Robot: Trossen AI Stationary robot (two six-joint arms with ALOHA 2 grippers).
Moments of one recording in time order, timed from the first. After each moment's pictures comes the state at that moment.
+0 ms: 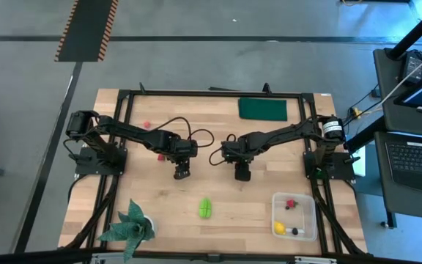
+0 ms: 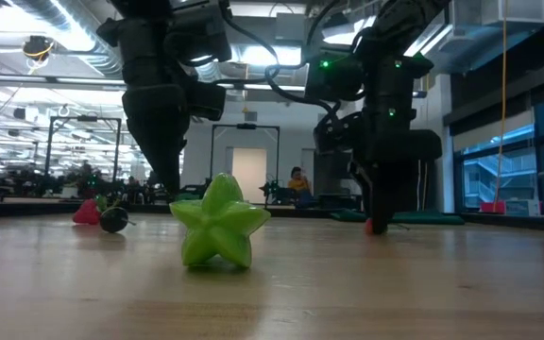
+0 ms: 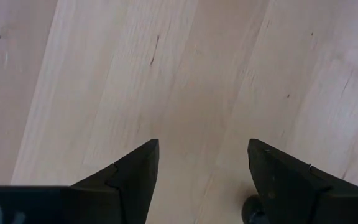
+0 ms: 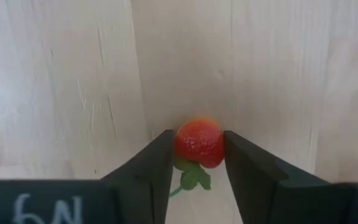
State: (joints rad) left arm 0.00 1.60 0.96 -0.62 -0.05 -0.34; right arm -0.01 1.87 1.14 -0.68 -0.01 0.07
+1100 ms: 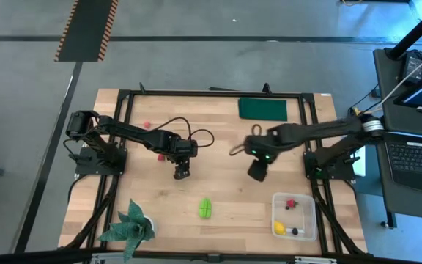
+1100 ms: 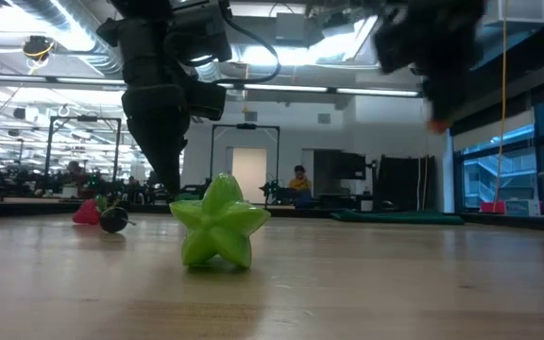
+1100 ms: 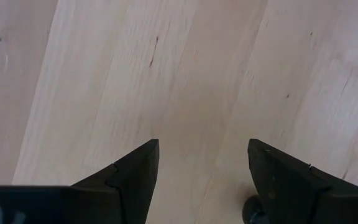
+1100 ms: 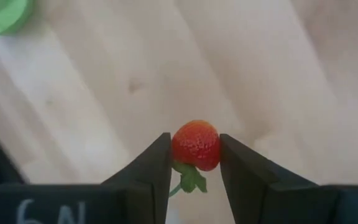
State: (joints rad) left arm 0.00 1.60 0.96 -0.62 -0.05 -0.33; right arm 0.08 1.45 1.14 -1.01 -0.12 0.64
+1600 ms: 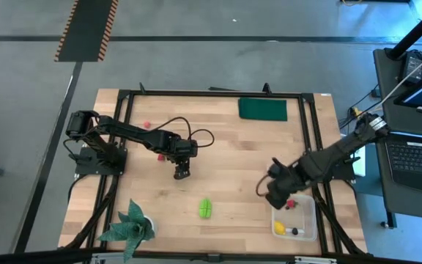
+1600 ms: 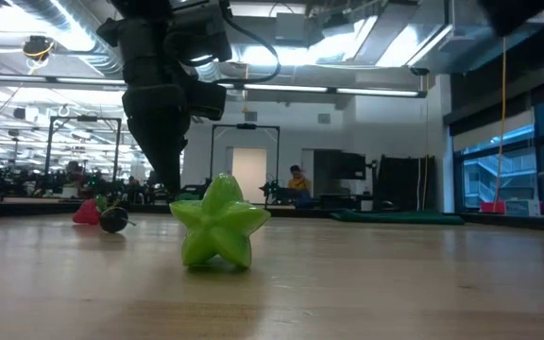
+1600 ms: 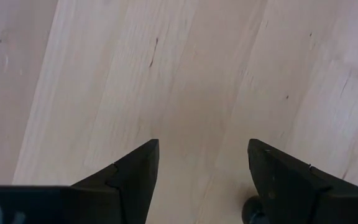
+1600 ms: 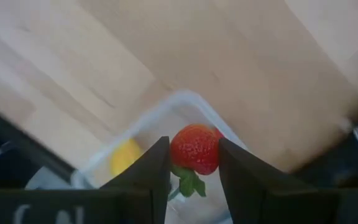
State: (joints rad) left arm 0.00 1.60 0.96 -0.62 -0.05 -0.33; right arm 0.55 1.39 1.14 -1.20 -0.07 1.37
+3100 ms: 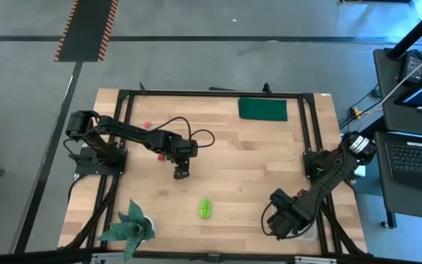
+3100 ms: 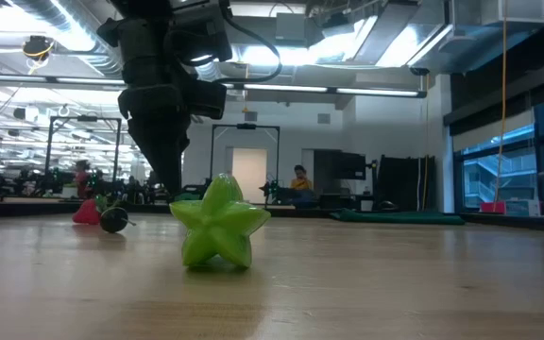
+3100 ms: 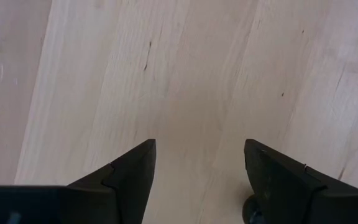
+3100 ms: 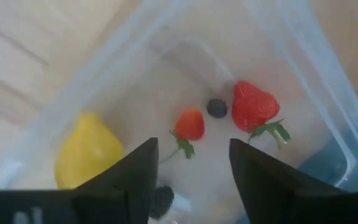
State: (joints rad) left arm 0.00 1.60 0.96 -0.61 -0.05 -0.28; right arm 0.83 1.72 1.14 -1.09 -0.09 1.69
